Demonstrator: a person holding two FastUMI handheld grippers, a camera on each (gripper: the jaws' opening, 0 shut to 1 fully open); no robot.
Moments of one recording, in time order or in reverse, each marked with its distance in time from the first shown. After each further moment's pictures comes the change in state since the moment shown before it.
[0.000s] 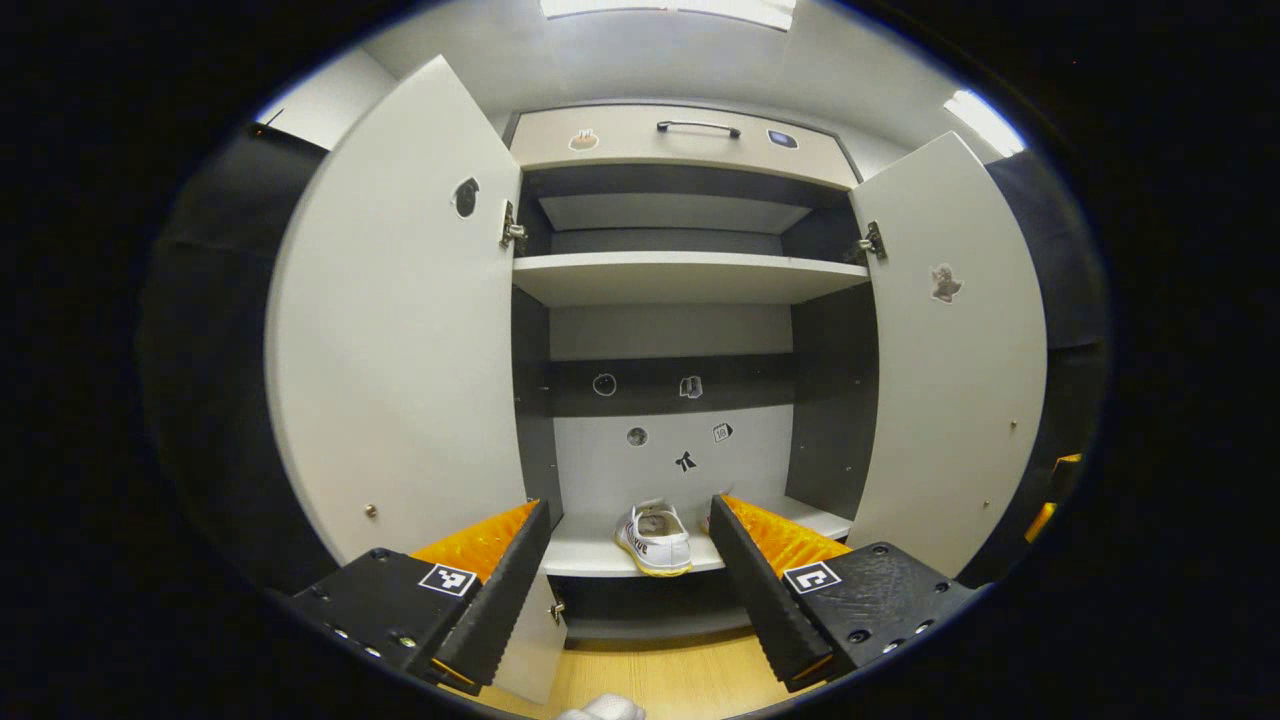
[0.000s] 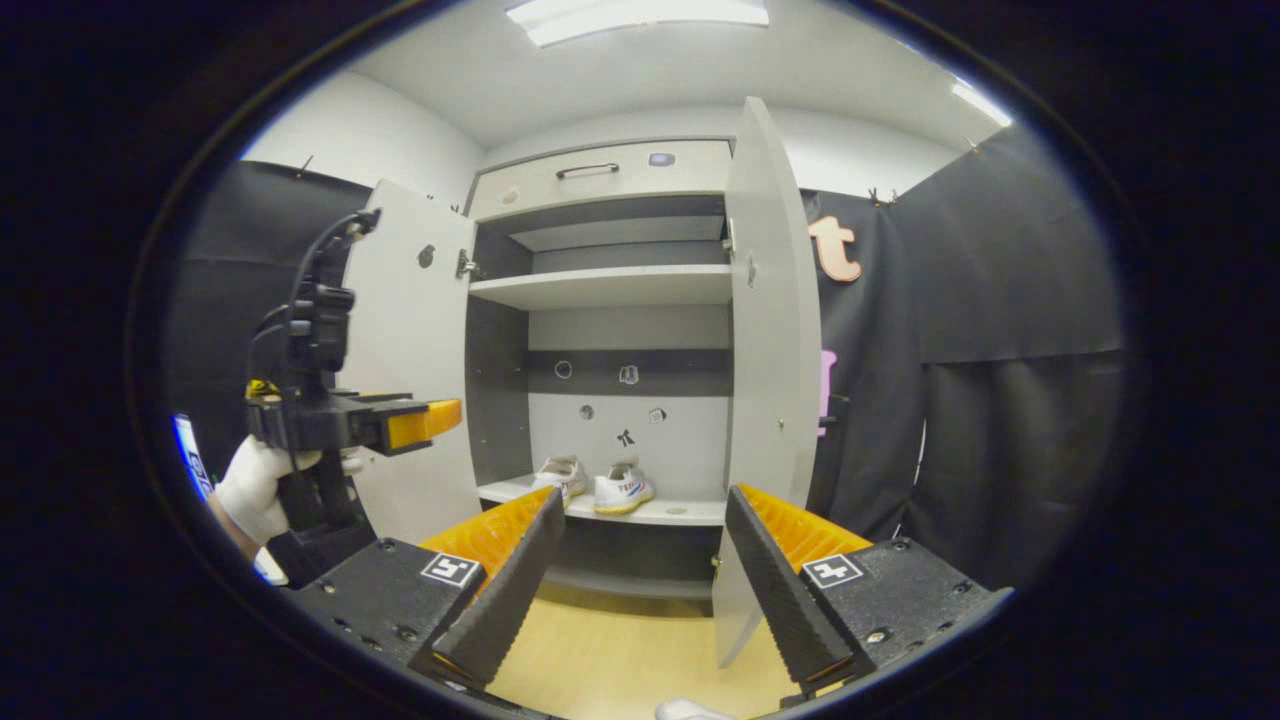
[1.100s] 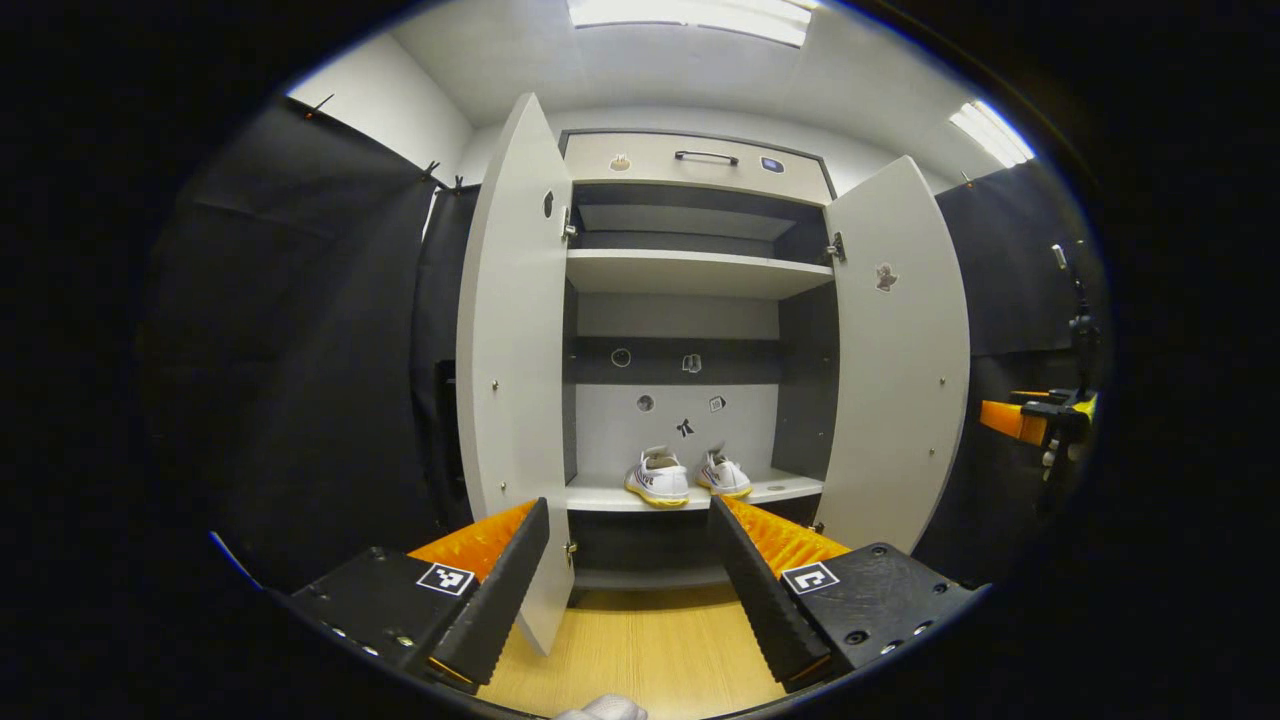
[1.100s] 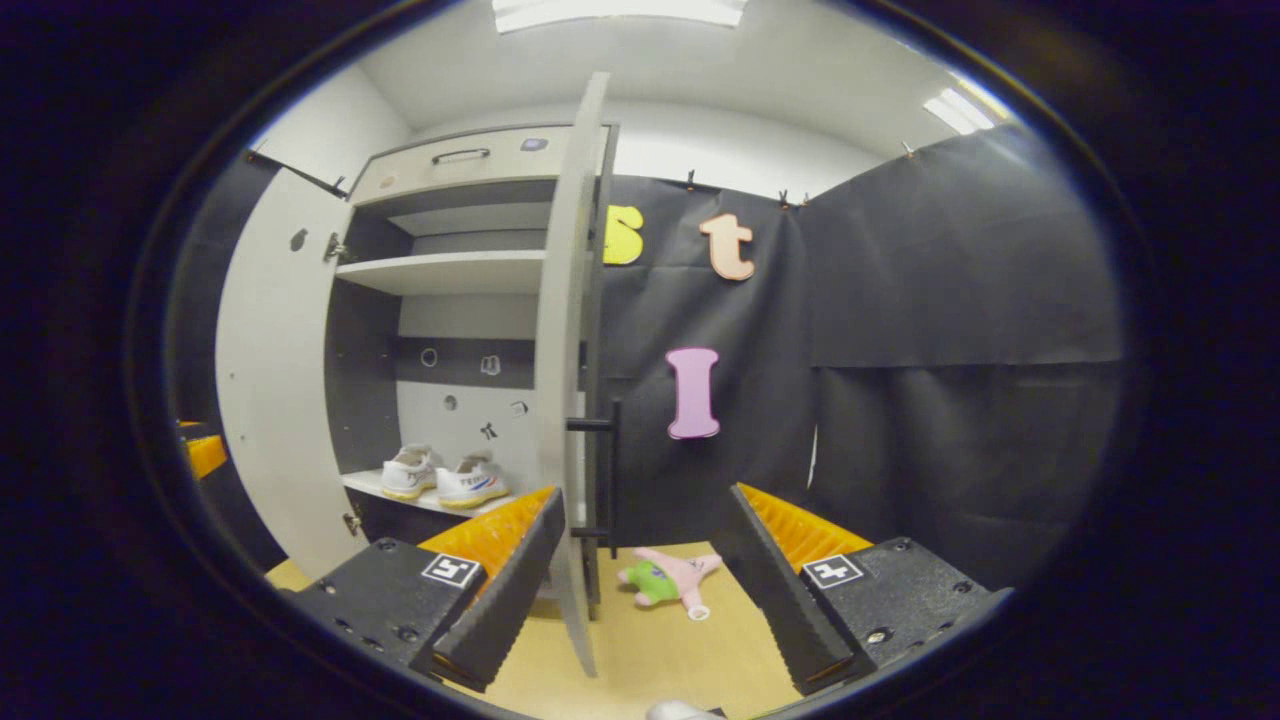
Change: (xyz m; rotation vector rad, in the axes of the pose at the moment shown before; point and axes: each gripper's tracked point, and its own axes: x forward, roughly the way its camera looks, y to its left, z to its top) left arm -0.107 0.001 -0.055 -0.049 0.008 0.021; right arm 0.018 -0.177 -0.004 -0.032 0.015 -0.315
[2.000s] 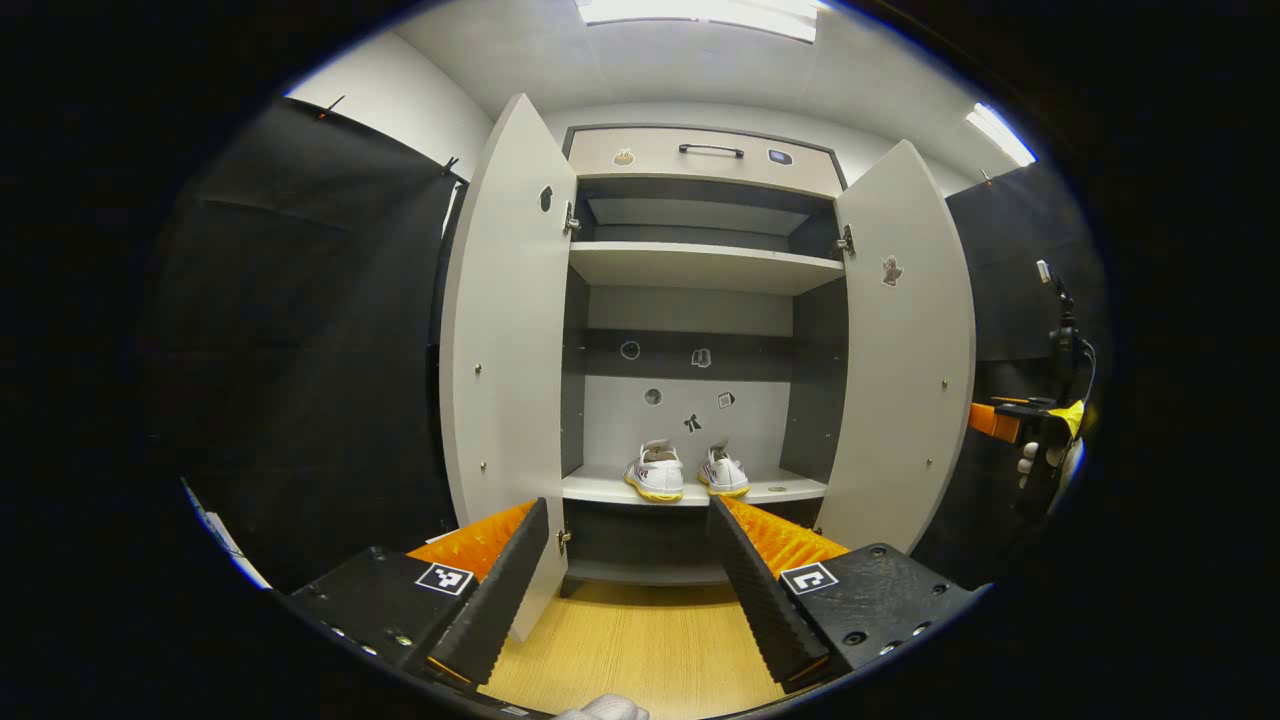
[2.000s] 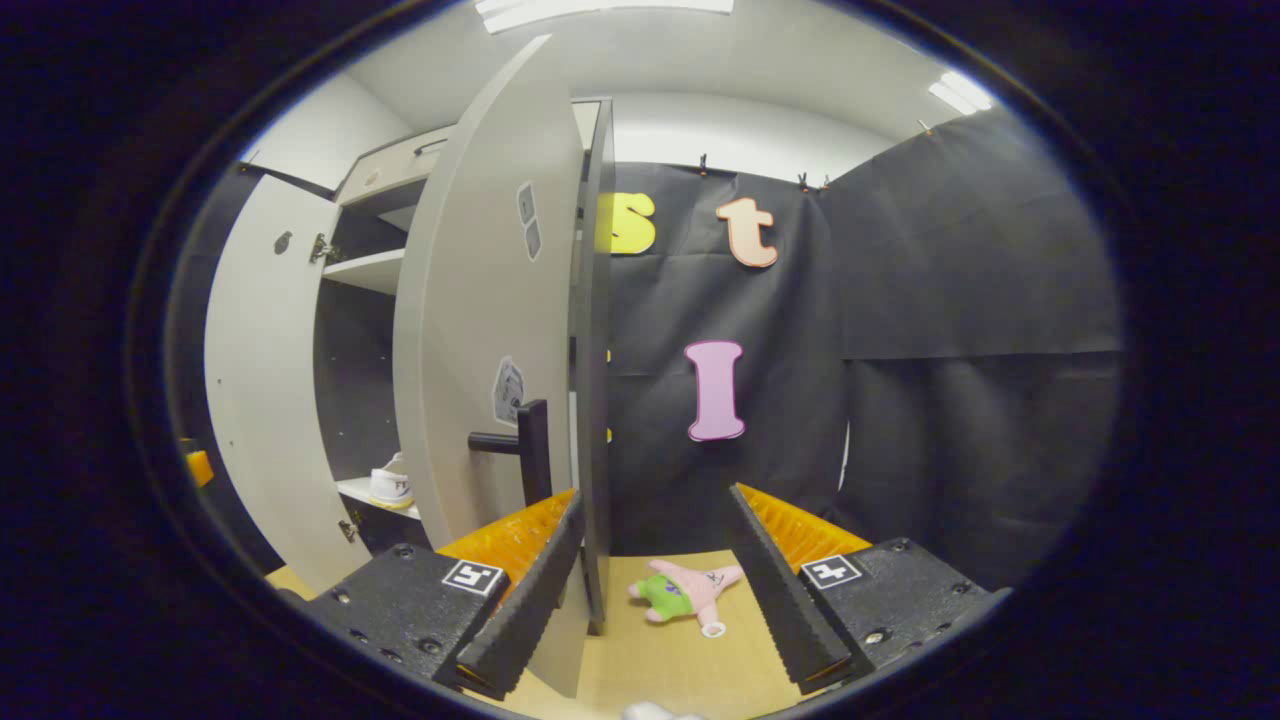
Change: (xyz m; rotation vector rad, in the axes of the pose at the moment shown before) left arm -0.005 -0.025 -0.006 -0.020 0.017 0.097; right arm 0.053 0.011 0.001 0.040 0.018 0.135
